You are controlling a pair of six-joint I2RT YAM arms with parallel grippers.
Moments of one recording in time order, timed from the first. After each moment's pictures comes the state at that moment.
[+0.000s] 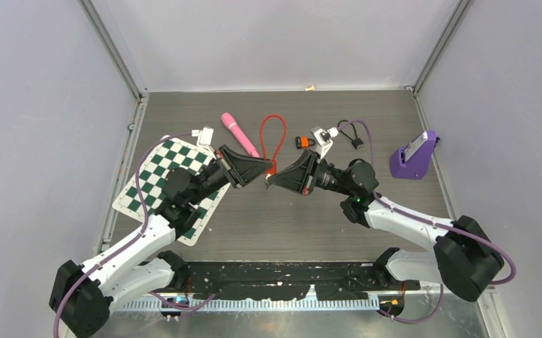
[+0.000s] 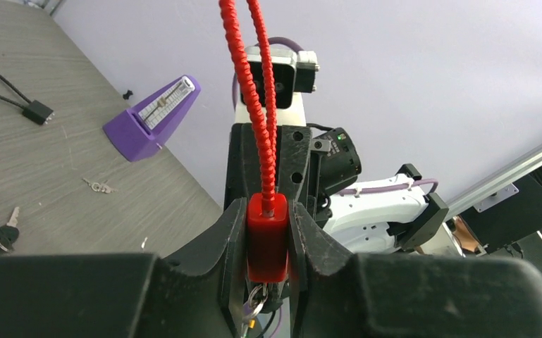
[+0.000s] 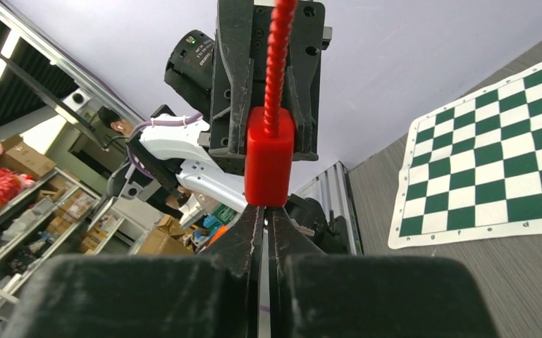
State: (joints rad) left arm -0.64 0.93 0.57 0.67 0.42 -1.01; right arm 0.68 1.24 0.57 1.10 -0.67 1.07
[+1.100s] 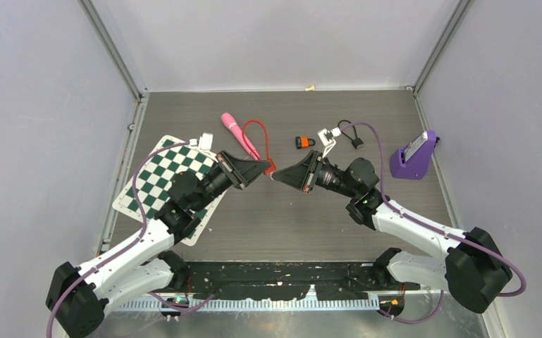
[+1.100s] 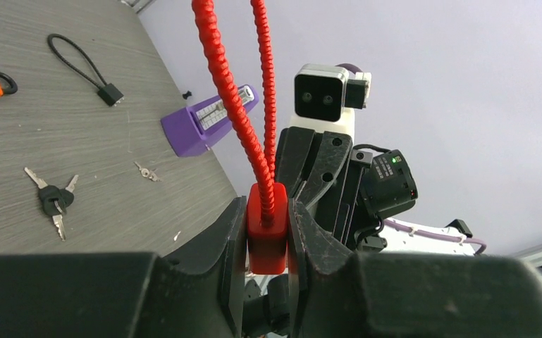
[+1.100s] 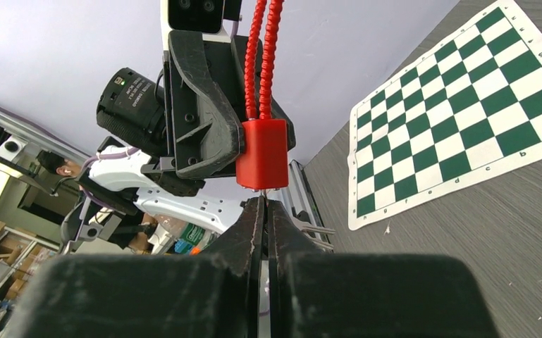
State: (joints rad) left arm -0.71 0.89 0.54 0.52 0.18 -1.02; right arm 0.66 1.12 0.57 0.76 -0.54 0.98
